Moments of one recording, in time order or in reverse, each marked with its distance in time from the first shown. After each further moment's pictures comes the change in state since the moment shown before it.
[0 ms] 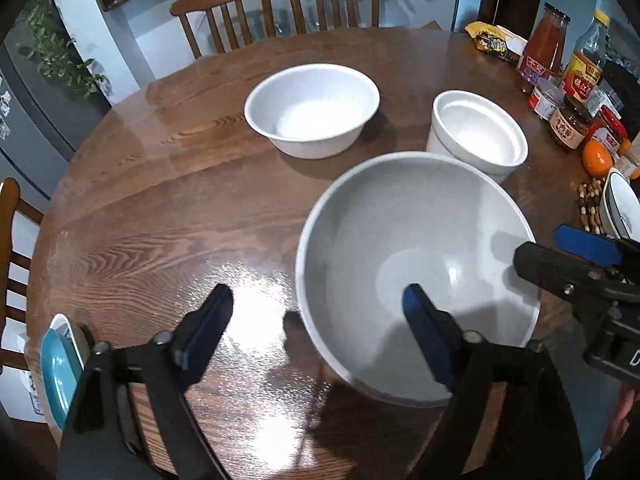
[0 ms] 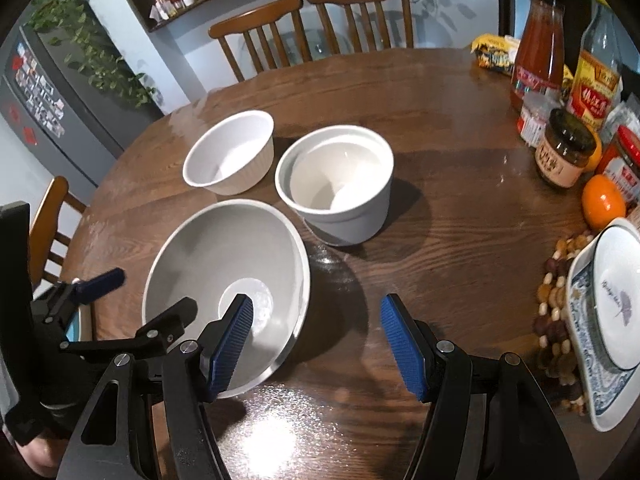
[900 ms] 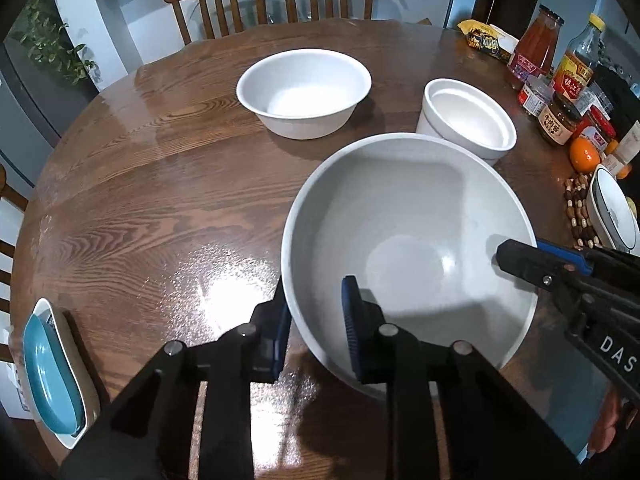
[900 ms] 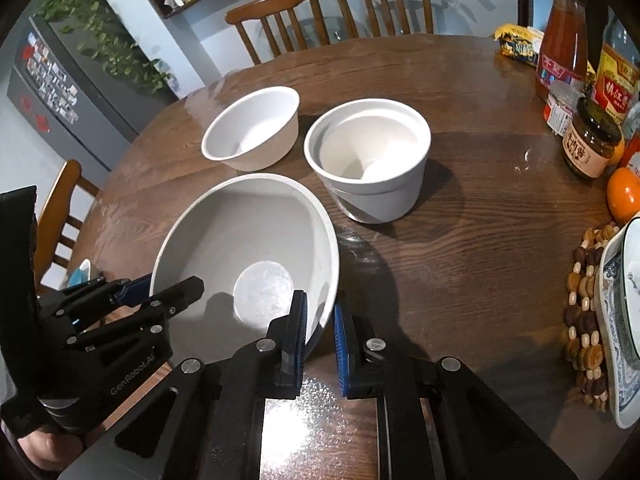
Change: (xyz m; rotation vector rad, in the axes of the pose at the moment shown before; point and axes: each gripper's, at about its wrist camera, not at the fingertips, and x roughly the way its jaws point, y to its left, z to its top) left arm -0.002 0.006 -0.011 -0.021 0.021 -0.058; right arm 0.006 0.016 -0.007 -0.053 0.020 0.032
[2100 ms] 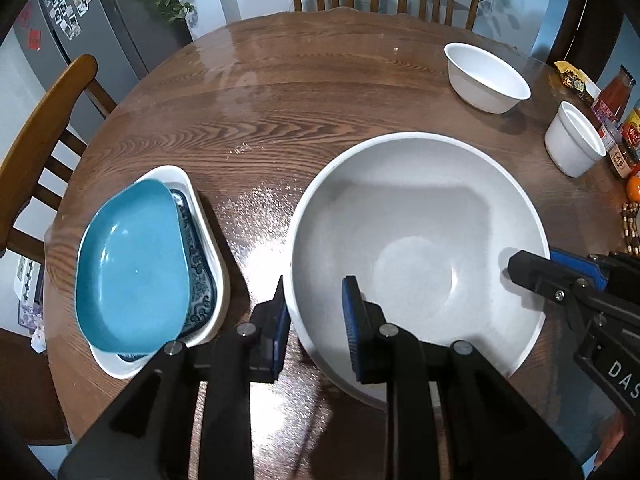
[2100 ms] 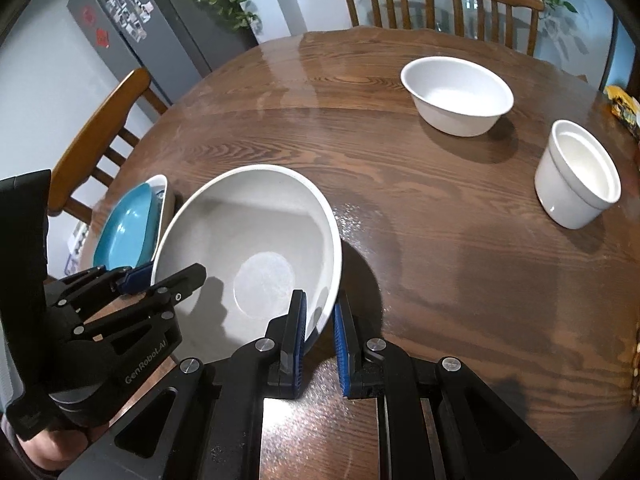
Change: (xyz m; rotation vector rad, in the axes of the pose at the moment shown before) left arm -0.030 0.123 -0.078 -0.230 0.018 0.167; right arm 0.036 0.147 -0.032 -0.248 0.103 0.084
